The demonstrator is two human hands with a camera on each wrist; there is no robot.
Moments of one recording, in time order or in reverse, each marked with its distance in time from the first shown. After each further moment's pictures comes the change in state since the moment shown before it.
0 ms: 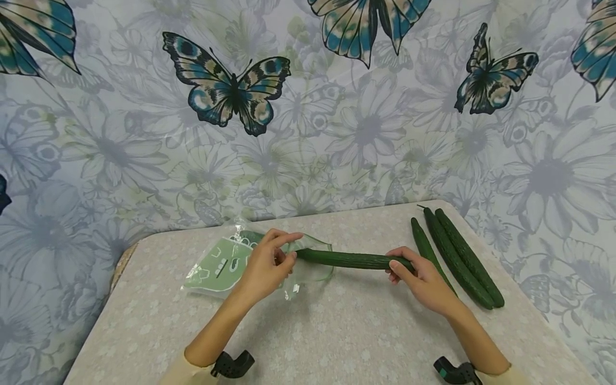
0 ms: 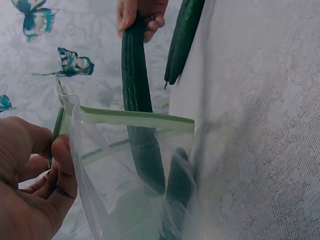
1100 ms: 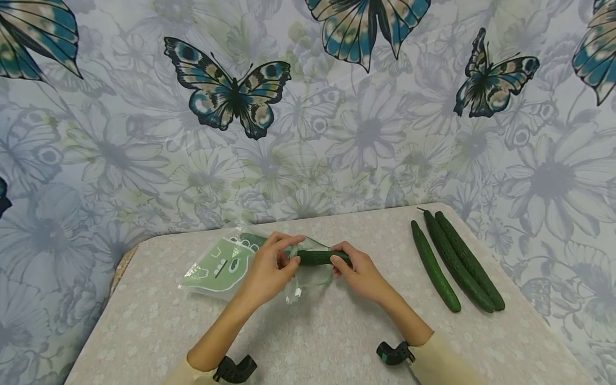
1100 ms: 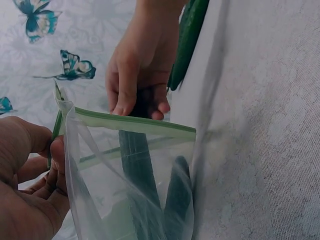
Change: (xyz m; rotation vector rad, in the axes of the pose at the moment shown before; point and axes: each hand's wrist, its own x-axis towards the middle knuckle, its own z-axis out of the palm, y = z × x) left_hand 0.000 0.004 0.005 0.014 0.024 -0.003; right_hand 0.075 -0.012 0.098 -0.005 -0.076 0.008
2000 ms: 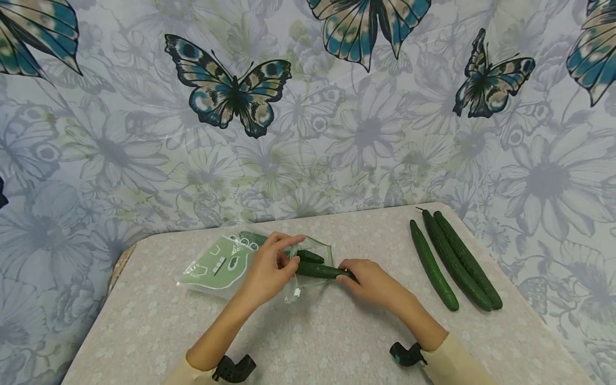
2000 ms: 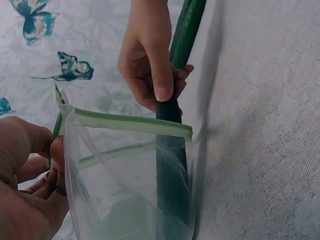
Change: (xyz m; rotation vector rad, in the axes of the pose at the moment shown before) left_hand -0.002 0.000 0.001 -0.009 -0.017 0.016; right_hand -0.020 -0.002 -0.018 -0.521 -0.177 -0.037
